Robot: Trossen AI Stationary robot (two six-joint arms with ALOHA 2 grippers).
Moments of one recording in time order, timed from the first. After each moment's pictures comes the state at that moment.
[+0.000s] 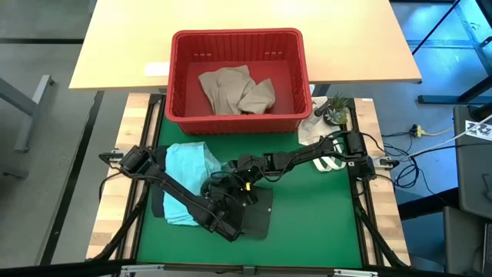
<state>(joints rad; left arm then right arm) -0.54 2.03 1.49 -0.96 -0.29 -2.07 0.05 2.08 1.28 0.18 -0.37 -0.25</state>
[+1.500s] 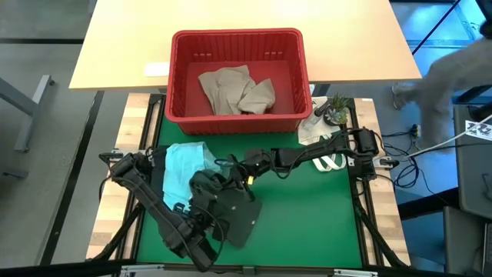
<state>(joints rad) -0.74 2.03 1.94 -1.57 -0.49 -2.05 0.07 1.97 1.28 0.35 -0.41 -0.08</state>
